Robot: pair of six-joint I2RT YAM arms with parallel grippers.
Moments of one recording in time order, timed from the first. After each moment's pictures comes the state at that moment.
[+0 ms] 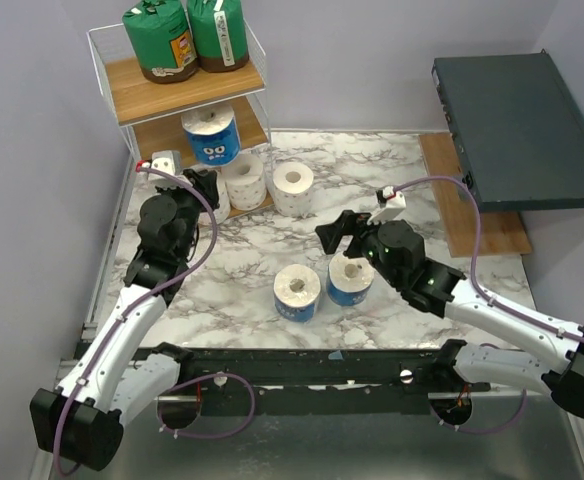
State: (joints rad) left arm -0.32 0.88 0.79 0.11 -0.19 -0.38; right arm 0.88 1.06 0.76 0.06 0.38 0.57
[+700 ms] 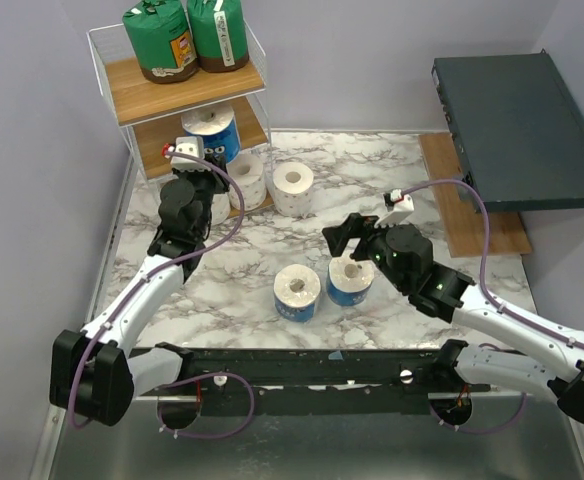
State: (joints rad) left arm -0.32 1.13 0.80 0.45 -0.21 -0.18; right arm 0.88 0.98 0.74 0.02 0.40 0.56
